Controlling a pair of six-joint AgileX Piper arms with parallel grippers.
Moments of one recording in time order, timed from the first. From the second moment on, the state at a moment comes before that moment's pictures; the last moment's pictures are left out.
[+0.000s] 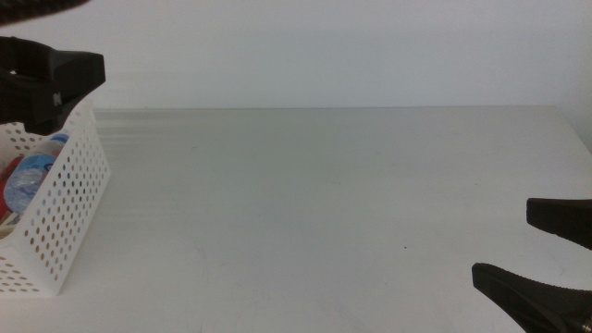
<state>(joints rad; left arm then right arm) -0.20 0.84 -0.96 -0.26 0.52 0.28 0.72 0.58 -0.52 0.06 0.31 -0.11</state>
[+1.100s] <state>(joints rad) -0.20 0.14 -0.23 -0.25 0.48 0.28 0.26 0.34 -0.31 0.05 0.21 -0.11</state>
